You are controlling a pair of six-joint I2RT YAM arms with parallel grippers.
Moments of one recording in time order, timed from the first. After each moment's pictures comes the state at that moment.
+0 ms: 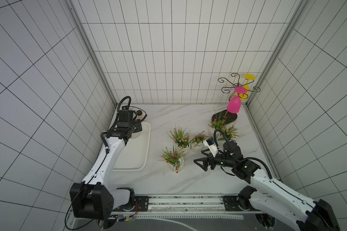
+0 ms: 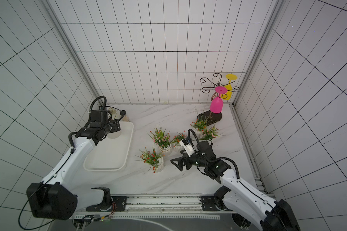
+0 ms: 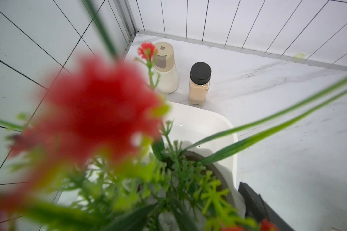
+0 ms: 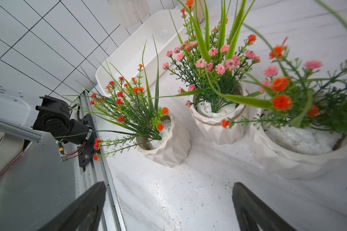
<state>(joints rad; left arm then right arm) -0.04 1.27 1.12 -0.60 -0.21 -0.22 0.62 0.87 0.47 -0.11 -0.49 0.21</state>
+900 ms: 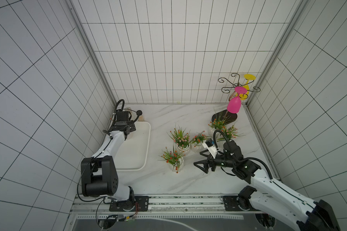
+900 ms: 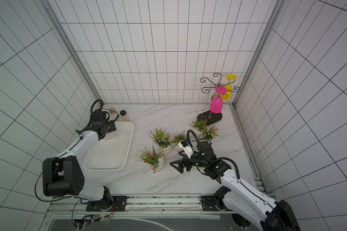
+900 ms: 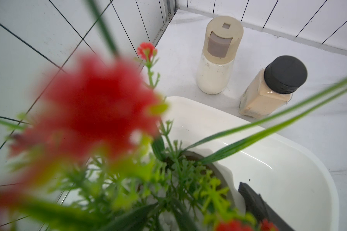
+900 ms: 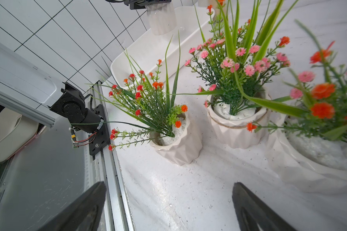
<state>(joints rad) 0.09 1.50 1.05 -0.37 -0.27 -0.22 0.62 0.87 0.47 -0.11 -0.57 0.15</state>
